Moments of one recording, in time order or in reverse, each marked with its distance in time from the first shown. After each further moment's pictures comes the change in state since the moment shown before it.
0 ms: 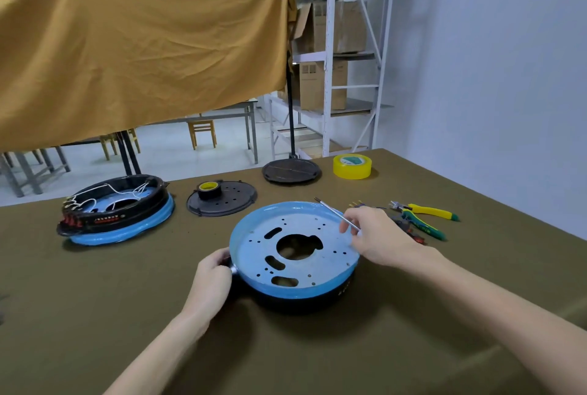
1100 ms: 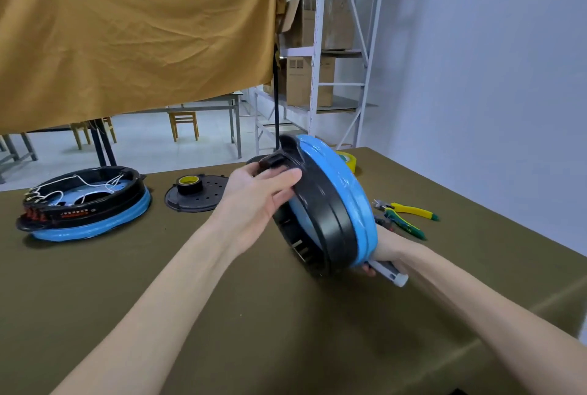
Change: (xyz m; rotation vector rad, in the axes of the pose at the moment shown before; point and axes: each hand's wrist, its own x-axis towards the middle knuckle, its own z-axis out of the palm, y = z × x) left_hand -0.008 0.131 0.048 -0.743 -0.430 0.242; right_hand -0.023 0.017 -0.012 0.445 -0.289 0.277
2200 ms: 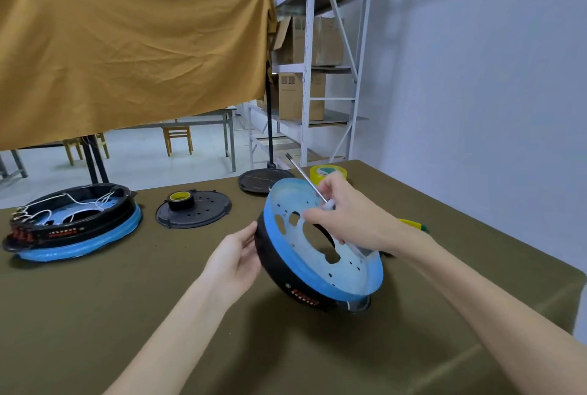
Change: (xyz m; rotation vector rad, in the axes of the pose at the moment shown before) left_hand 0.005 -0.065 -0.043 -0.273 0.256 -0.334; right_hand -0.031 -0.084 -0.014 -0.154 0.220 -0.335
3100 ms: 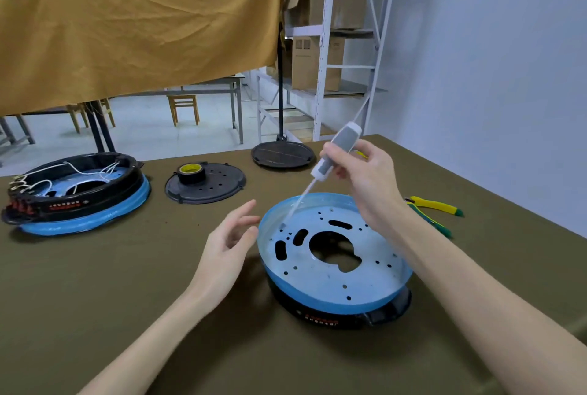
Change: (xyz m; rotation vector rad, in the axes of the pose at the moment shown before) left_hand 0.012 0.004 -0.081 0.931 0.005 0.548; right_hand 0.079 0.024 0.051 0.799 0.473 0.005
